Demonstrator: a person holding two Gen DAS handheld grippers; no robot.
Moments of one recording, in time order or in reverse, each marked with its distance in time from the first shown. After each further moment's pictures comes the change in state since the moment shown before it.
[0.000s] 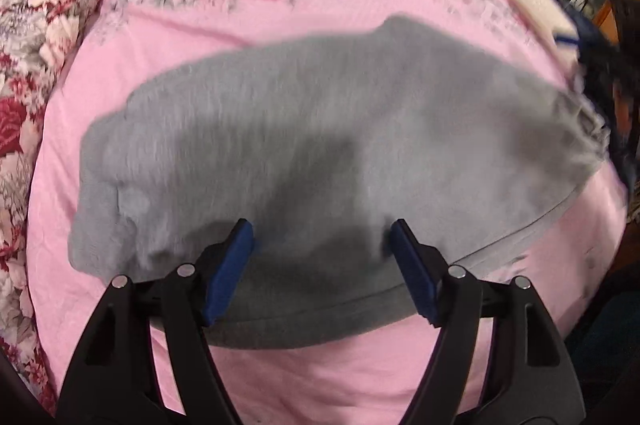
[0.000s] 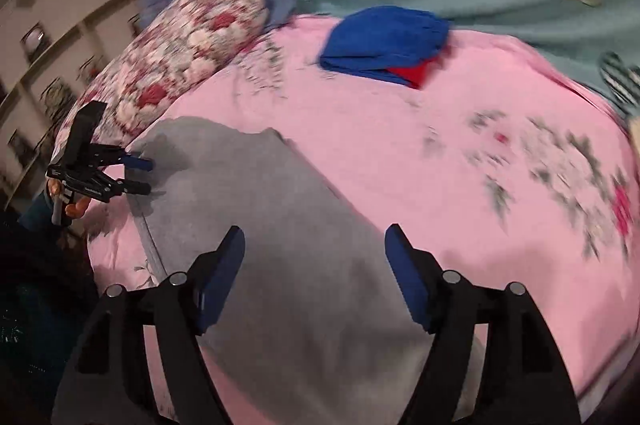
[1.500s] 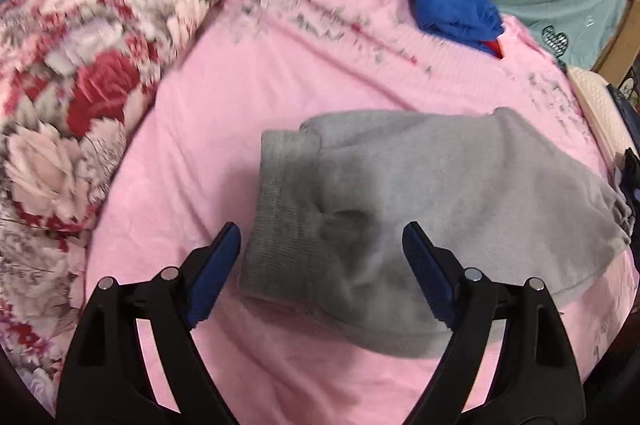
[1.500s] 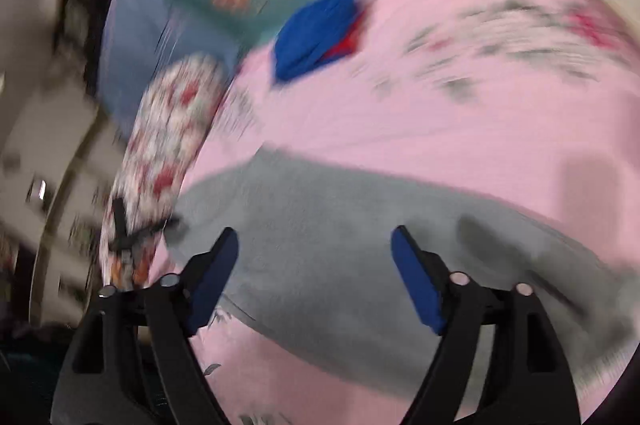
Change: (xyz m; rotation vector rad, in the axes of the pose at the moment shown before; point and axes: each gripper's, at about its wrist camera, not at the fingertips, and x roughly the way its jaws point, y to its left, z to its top) left arm -0.050 0.090 -0.006 -0.238 -0.209 0.109; right arm -0.098 -0.045 -0.117 0.616 -0.206 0.015
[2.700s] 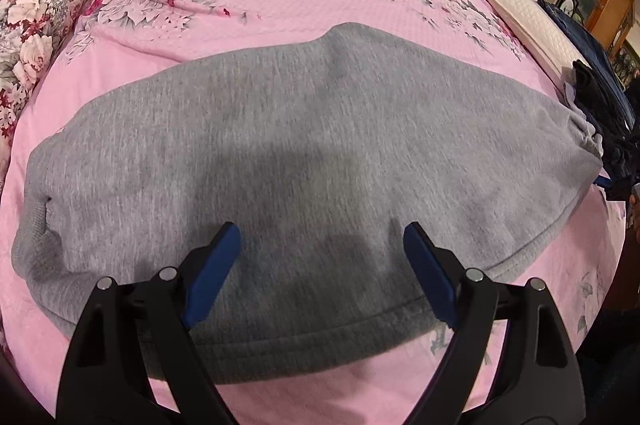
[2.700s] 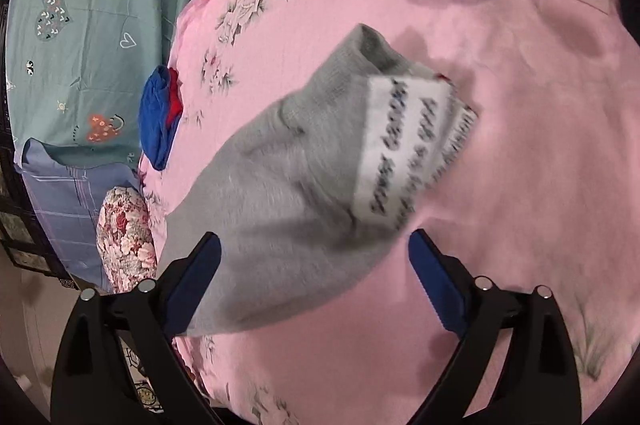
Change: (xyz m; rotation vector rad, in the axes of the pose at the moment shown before) left arm 0.049 -0.144 -0.027 0.221 0.106 -0.166; right arm -0.031 -0.115 -0.075 0.633 -0.041 -0.135
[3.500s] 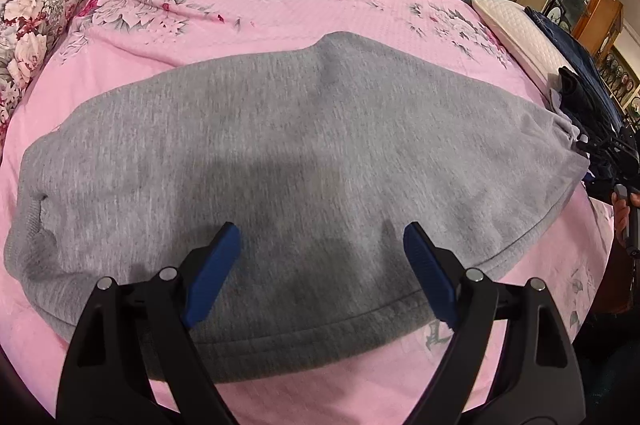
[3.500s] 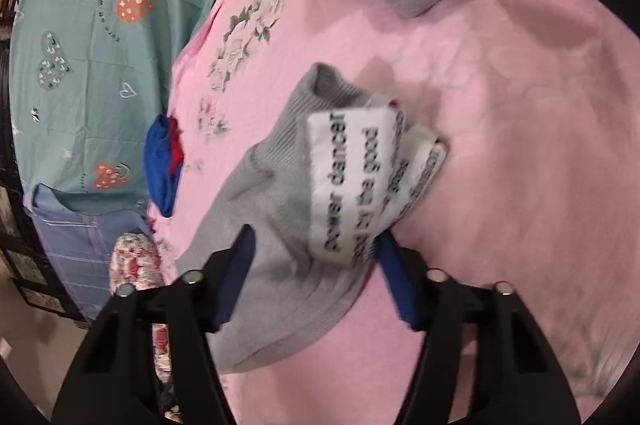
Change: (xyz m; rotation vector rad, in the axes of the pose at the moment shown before) left arm -0.004 0.002 -0.004 0.003 -0.031 -0.053; right arm -0.007 -0.022 0.000 0.070 -0.142 0.027
